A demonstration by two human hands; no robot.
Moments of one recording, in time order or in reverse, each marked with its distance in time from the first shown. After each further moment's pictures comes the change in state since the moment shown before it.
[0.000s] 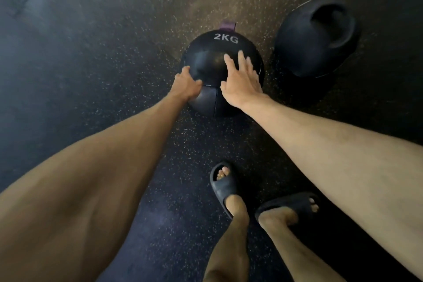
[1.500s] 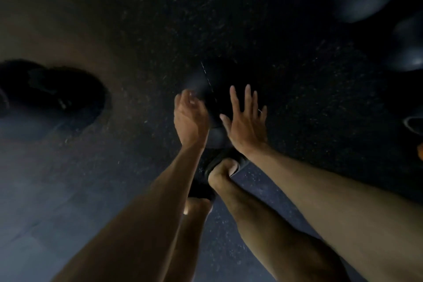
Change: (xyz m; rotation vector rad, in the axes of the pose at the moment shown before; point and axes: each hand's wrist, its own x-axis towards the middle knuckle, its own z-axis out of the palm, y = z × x) left_hand -0.312 0.181 0.506 0.408 -0.309 0.909; right_hand -0.403 0.428 0.189 0.613 0.291 1.070
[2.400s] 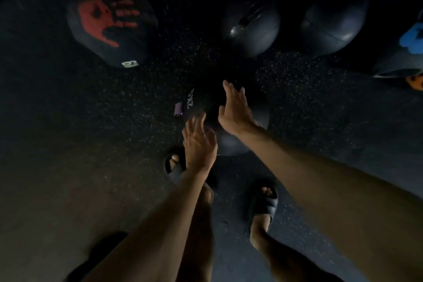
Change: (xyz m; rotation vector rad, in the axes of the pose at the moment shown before) left_hand 0.161 0.238 0.131 0.440 -0.659 0.606; right_hand 0.214 0.131 -0.207 0.918 0.119 0.553
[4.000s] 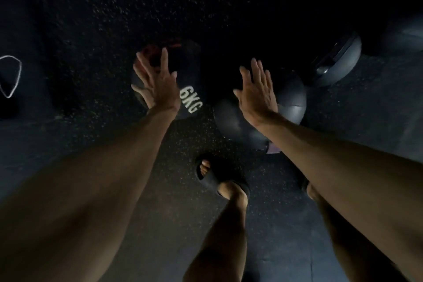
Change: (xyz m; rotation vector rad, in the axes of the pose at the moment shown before) left_hand 0.470 -0.051 -0.301 0.671 -0.068 0.112; right_hand 0.236 -0.266 0.008 -0.214 0.386 0.084
